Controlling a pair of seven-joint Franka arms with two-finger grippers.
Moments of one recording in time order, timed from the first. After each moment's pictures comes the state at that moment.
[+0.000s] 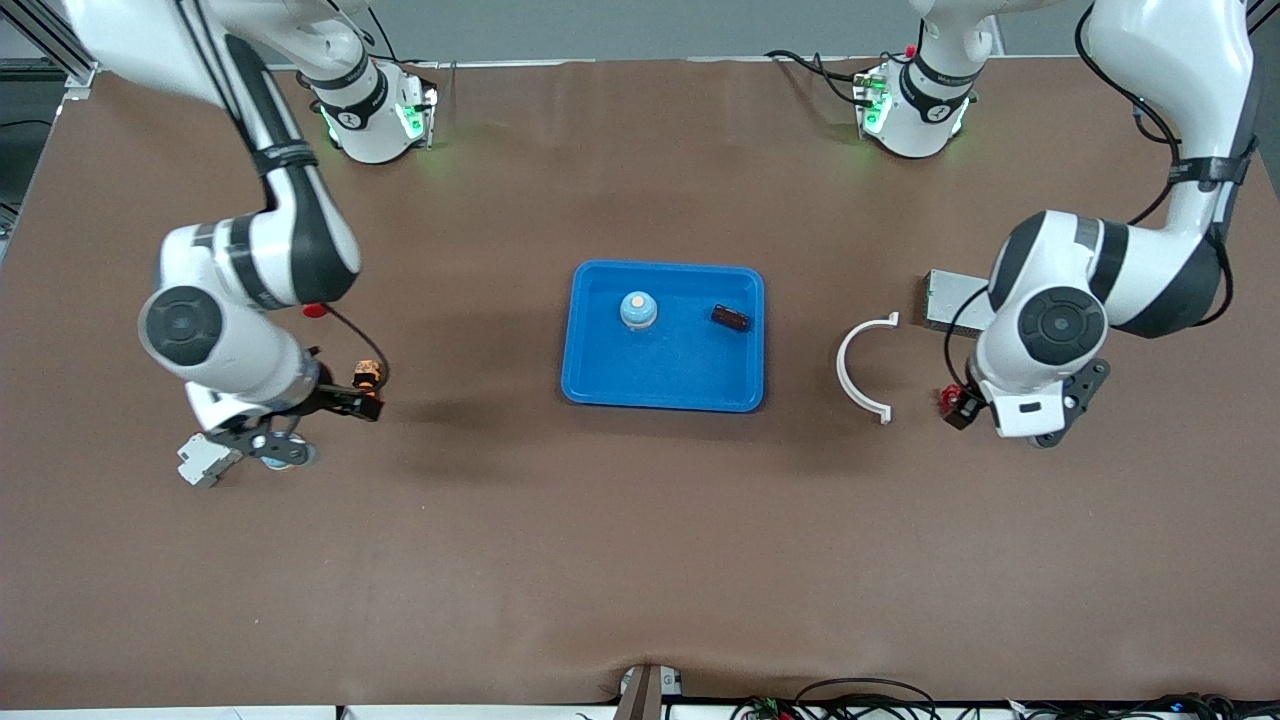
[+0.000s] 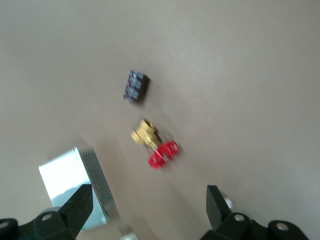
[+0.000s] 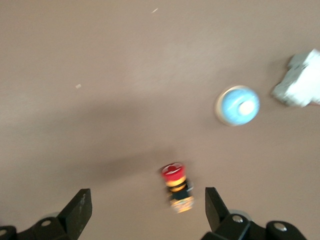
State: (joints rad) left arm 0.16 0.39 -0.35 -1.82 0.41 1.97 -1.23; right arm 0.16 0.36 -0.04 -1.77 -0.05 2.07 0.36
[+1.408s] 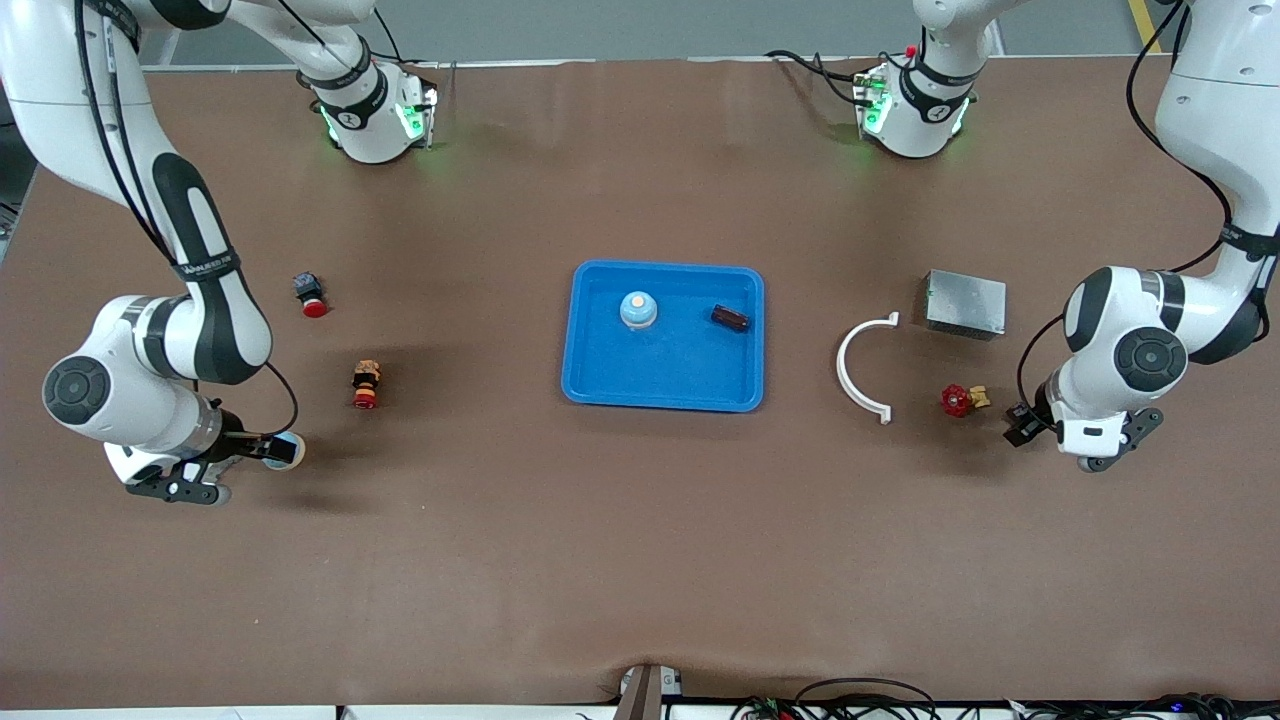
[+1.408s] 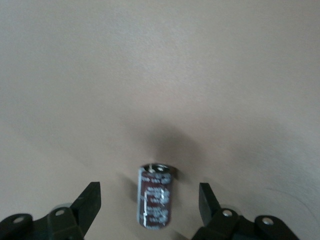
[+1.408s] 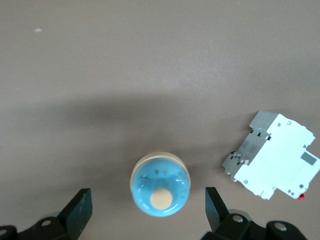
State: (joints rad) left arm 0.44 0.57 -0.35 -1.94 0.56 2.39 -0.94; right arm -0.08 0.59 -0.03 -1.77 -0.02 2.35 0.05
